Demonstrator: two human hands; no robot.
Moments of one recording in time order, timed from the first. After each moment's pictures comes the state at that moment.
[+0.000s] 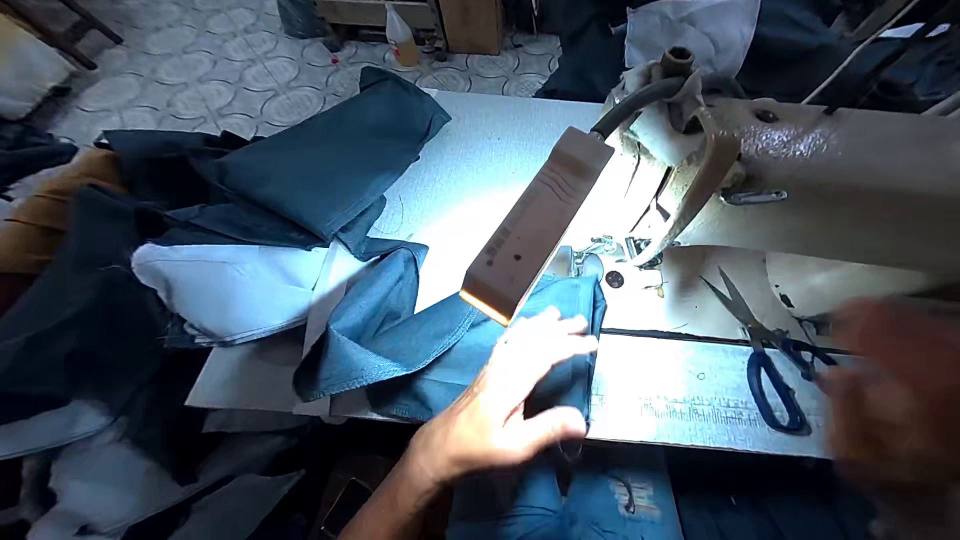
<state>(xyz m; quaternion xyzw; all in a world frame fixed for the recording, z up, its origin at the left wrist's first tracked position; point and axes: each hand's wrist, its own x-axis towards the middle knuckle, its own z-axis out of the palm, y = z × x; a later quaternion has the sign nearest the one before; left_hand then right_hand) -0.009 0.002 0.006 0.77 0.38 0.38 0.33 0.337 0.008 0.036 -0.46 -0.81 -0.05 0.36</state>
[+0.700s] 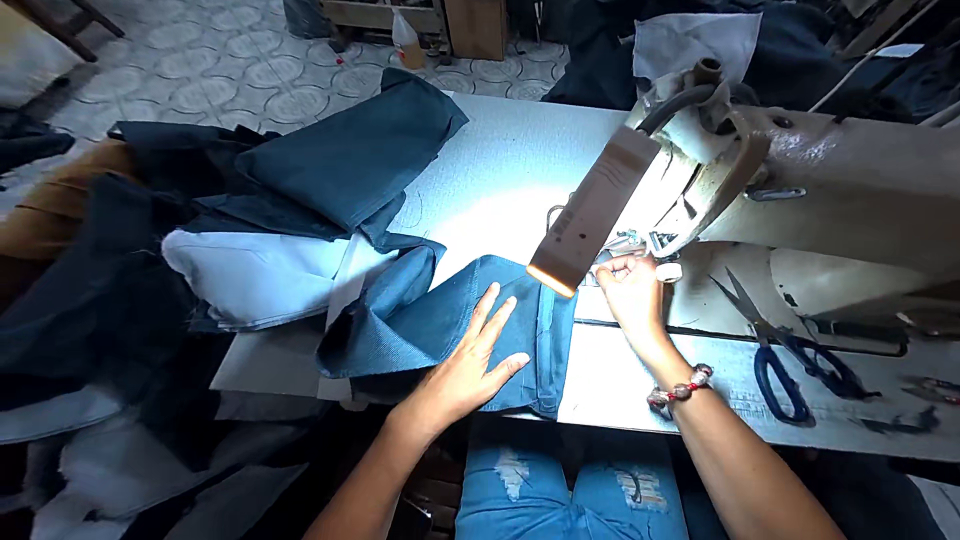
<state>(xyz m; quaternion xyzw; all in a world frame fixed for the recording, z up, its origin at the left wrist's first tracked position) -0.063 0.006 -0.026 0.74 0.57 0.19 0.29 0.162 0.094 -0.016 -0.67 -0.56 0.29 0.38</state>
